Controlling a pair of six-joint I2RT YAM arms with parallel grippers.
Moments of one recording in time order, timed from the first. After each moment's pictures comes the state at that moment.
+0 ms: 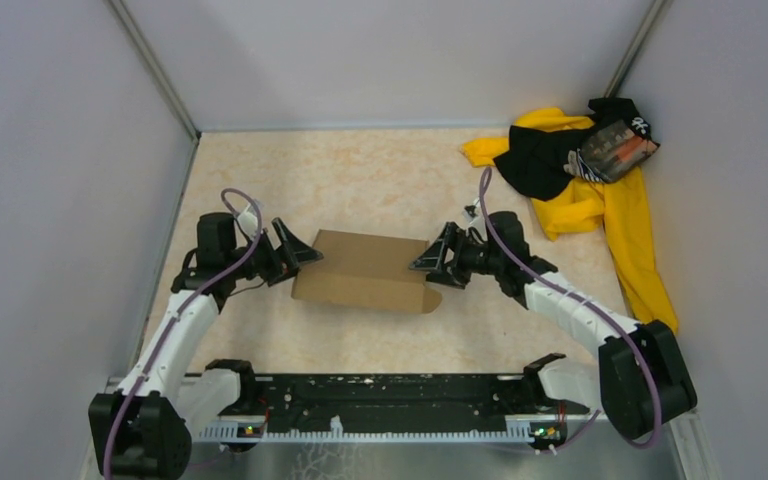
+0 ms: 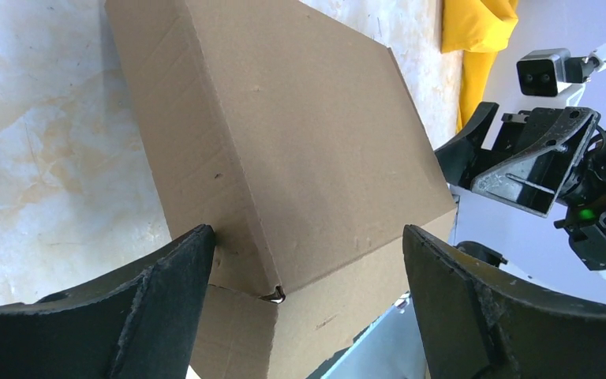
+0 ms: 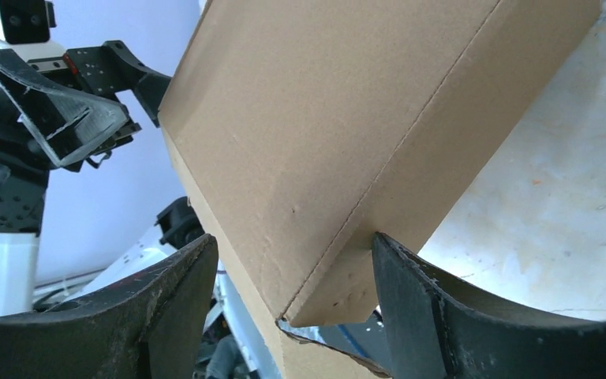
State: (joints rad) left arm -0.08 0.96 0.63 -0.33 0.66 -0.66; right arm 0.42 1.17 0.58 0.03 -0.65 0.93
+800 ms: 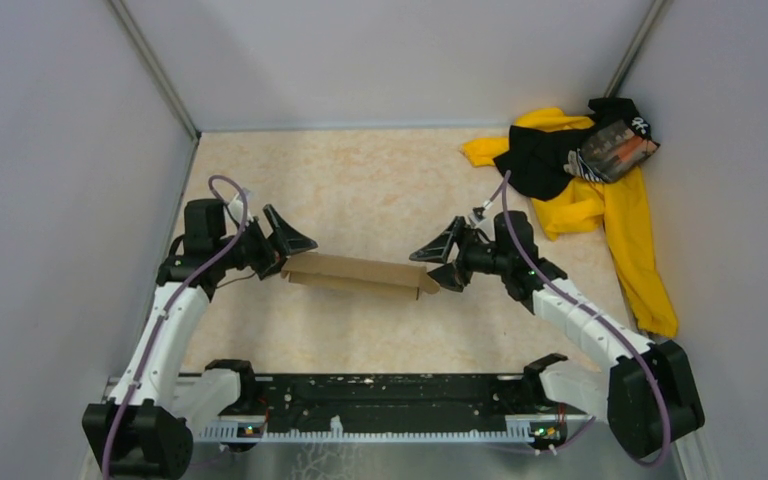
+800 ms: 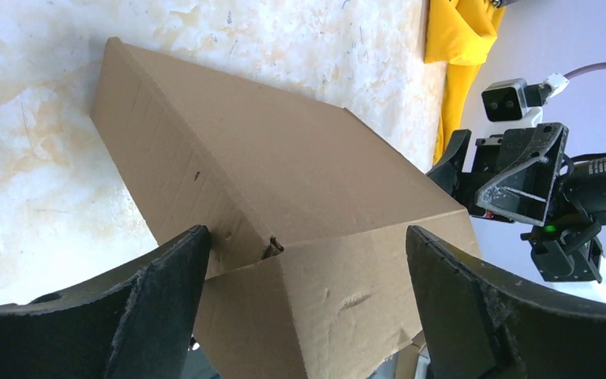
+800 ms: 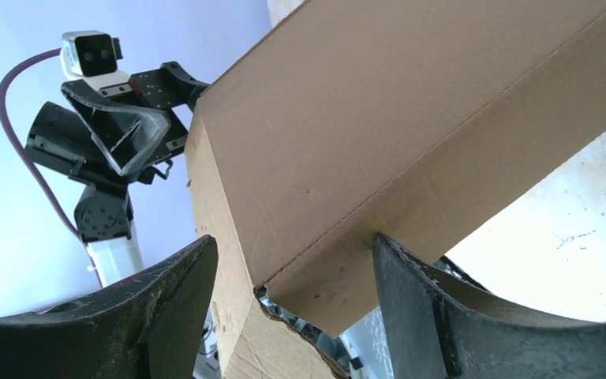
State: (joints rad) left arm -0.07 0.96 0.80 -0.54 0.65 -0.68; right arm 0.40 1.09 0.58 0.03 -0.71 1.24
